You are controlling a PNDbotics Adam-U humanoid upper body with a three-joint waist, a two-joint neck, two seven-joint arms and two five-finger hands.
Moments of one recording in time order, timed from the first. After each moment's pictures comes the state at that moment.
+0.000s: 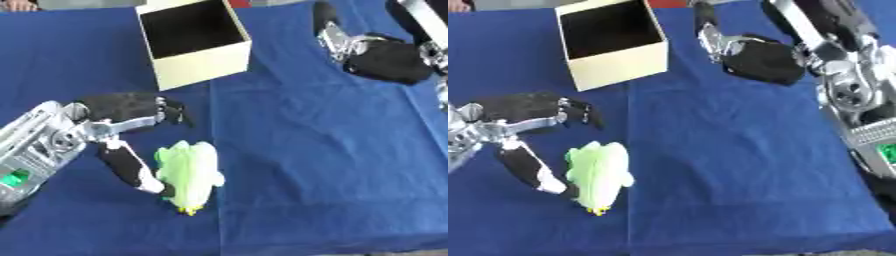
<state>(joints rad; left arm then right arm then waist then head) -0.58 0.71 -0.55 -1.86 -0.51 0.05 -0.62 -0.69 -0.57 0.34 -1.99 0.57 0.16 0.15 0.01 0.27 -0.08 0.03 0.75</state>
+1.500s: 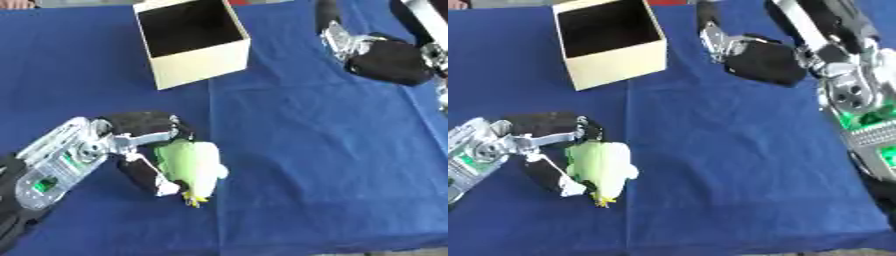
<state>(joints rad) -0.59 0.65 -0.59 -1.75 -0.49 0.02 -0.59 -0.68 -0.56 0.33 -1.99 0.56 0.16 0.13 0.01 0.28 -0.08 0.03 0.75</state>
